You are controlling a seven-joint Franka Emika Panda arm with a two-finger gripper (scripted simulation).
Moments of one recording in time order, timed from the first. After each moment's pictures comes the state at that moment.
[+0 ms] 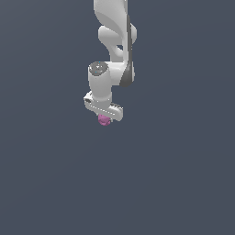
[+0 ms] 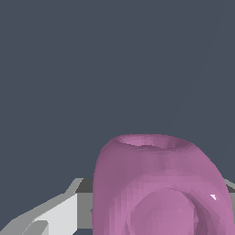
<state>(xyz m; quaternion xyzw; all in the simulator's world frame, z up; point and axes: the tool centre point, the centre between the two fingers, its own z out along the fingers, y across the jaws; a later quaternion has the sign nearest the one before) -0.099 -0.068 0.101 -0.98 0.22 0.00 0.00</state>
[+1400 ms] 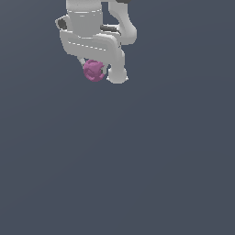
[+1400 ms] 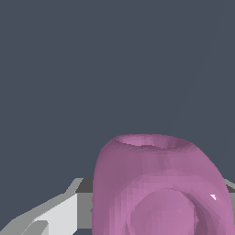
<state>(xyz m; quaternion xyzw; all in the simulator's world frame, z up) -0.101 -0.083 0.381 -0.98 0.22 0.00 0.00</state>
